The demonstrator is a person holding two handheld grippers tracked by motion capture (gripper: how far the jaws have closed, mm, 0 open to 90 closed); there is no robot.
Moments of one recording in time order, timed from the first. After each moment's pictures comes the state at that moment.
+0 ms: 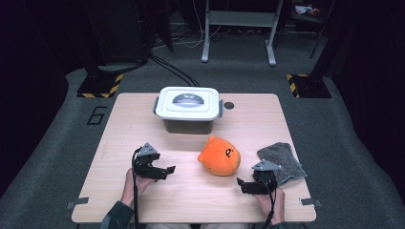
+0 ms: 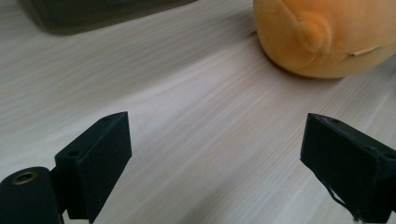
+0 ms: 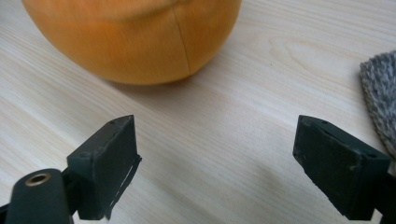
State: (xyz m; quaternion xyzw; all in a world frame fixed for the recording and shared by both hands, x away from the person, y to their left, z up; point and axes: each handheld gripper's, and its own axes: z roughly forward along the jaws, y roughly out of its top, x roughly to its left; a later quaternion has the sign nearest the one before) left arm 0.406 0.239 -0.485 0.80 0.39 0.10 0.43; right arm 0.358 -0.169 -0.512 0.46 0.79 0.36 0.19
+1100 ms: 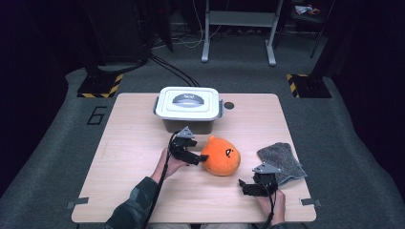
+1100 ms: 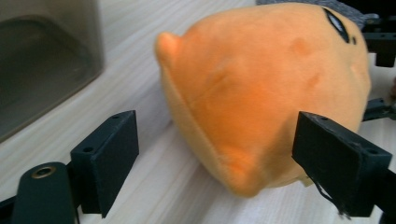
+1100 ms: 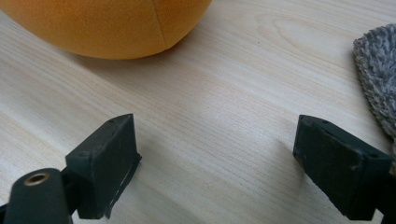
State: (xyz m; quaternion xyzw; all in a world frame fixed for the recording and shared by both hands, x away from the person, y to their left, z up) left arm 0.460 0.133 -0.472 0.85 0.29 0.05 0.44; right arm 0.359 -0.175 -0.528 0.46 0.79 0.34 0.20
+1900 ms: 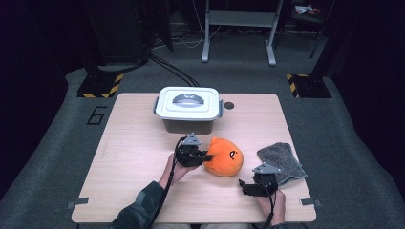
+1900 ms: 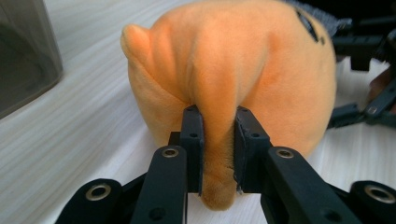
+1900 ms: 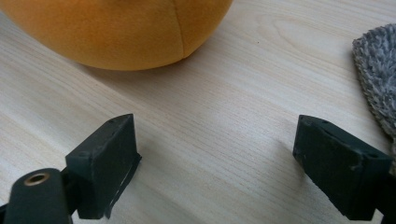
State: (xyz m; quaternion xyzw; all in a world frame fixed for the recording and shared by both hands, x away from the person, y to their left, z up) left arm 0.440 0.117 -0.479 0.83 0.29 0.05 0.48; right arm 0.359 -0.175 -0.529 0.46 0.79 0.34 0.20
